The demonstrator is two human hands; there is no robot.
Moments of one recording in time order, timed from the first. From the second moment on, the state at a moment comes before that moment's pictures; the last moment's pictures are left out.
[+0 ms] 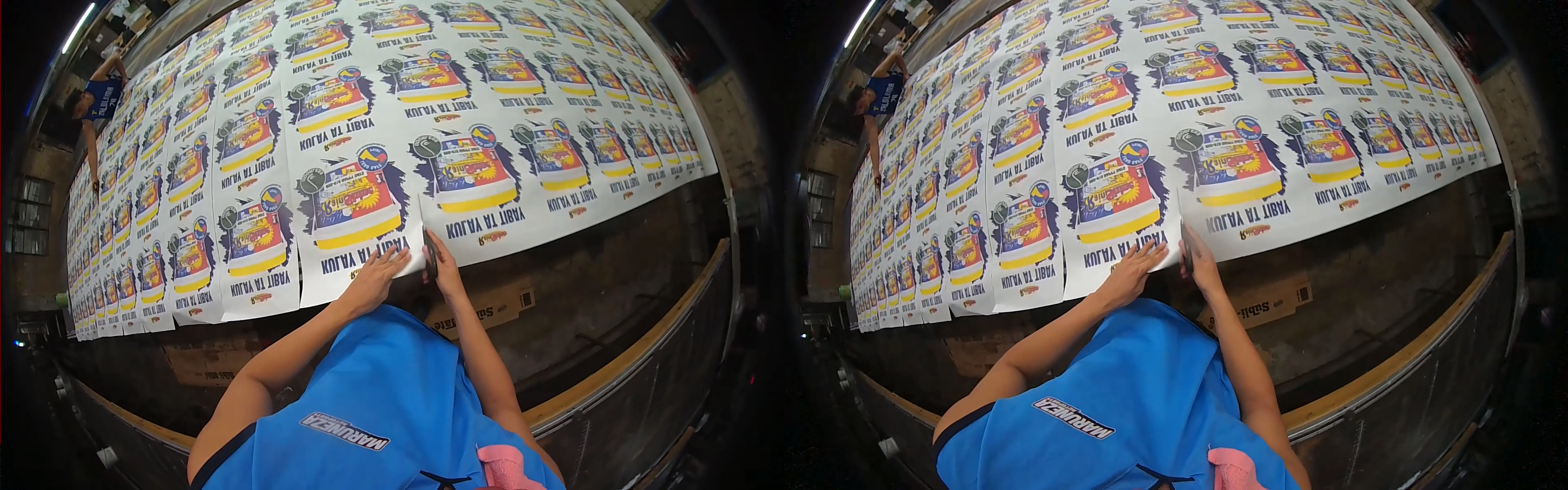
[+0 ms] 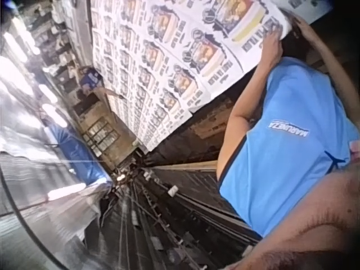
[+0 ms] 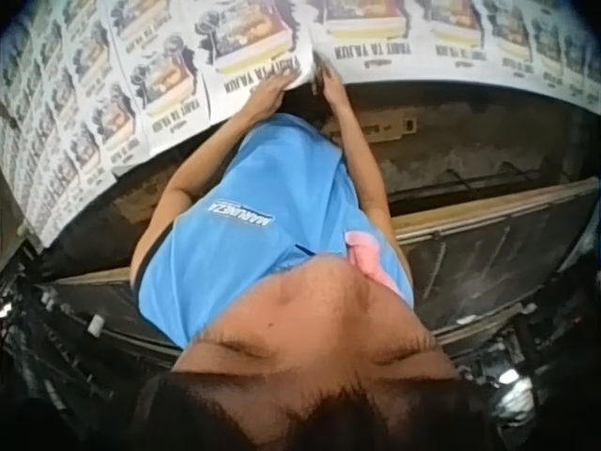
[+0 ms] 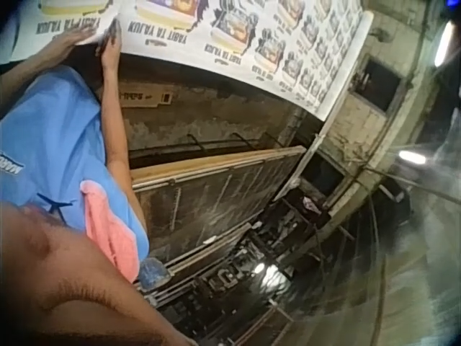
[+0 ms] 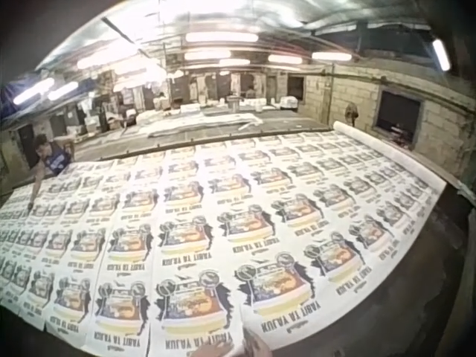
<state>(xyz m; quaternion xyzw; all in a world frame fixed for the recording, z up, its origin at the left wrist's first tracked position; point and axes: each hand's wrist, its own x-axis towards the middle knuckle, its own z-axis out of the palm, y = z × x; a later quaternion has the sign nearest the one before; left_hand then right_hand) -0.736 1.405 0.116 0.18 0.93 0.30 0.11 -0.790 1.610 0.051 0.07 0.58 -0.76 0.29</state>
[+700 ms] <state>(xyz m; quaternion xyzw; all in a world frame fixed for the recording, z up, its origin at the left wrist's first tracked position) -0.825 1.287 0.150 0.05 0.57 0.68 0.46 -1.192 1.439 0.027 -0.04 0.72 -0.66 0.23</state>
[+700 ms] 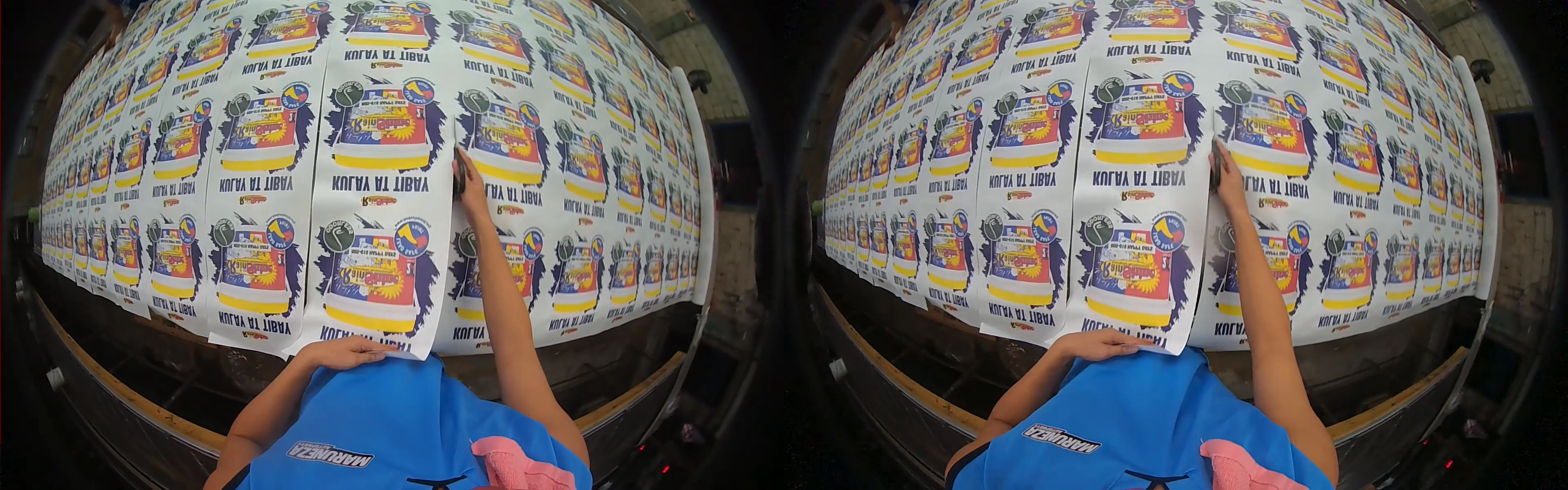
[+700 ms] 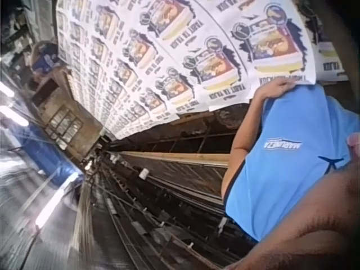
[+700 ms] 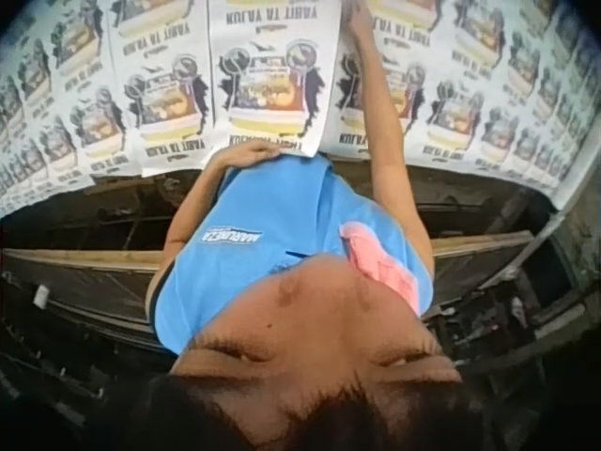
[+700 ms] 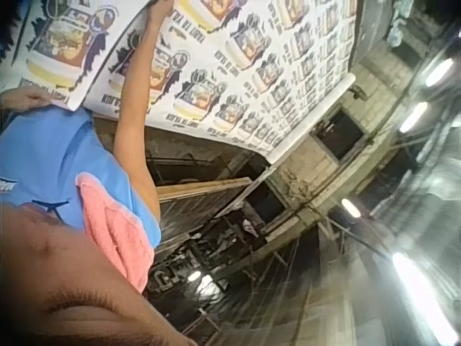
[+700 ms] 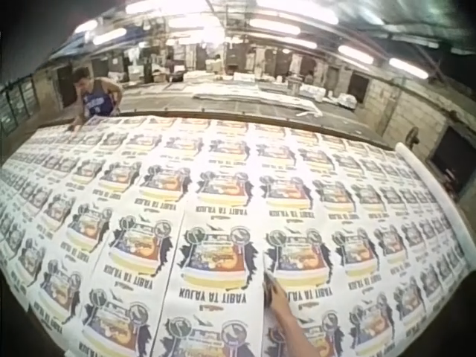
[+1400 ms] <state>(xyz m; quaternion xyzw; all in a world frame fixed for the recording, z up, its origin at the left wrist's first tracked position) -0.801 1.244 0.111 -0.29 0.33 0.77 0.47 -1.516 1.264 0.018 -0.08 0.75 -0.61 0.24</state>
